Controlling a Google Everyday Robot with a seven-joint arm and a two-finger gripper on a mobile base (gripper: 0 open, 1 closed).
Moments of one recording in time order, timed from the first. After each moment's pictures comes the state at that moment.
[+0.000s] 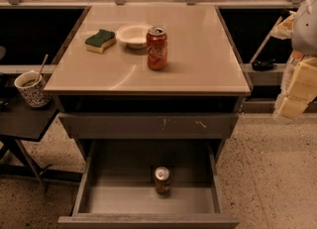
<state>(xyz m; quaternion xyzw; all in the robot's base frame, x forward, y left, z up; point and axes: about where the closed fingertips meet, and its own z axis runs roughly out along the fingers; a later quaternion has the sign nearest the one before) 0.438 -0.217 0.976 -0.60 0.78 -0.03 0.16</state>
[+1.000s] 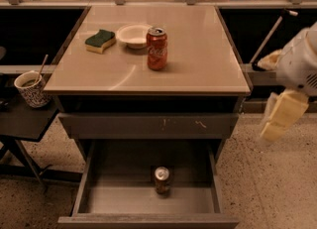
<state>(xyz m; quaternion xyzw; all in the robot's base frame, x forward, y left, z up) 0.438 -0.210 0.916 -0.59 0.79 0.03 0.18</state>
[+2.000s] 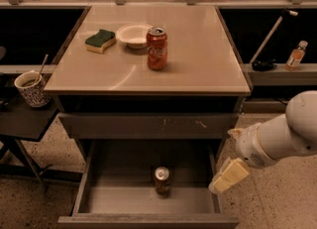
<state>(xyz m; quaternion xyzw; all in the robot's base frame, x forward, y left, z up) 0.423 -0.174 0.708 -0.48 0.83 0.17 0.22</state>
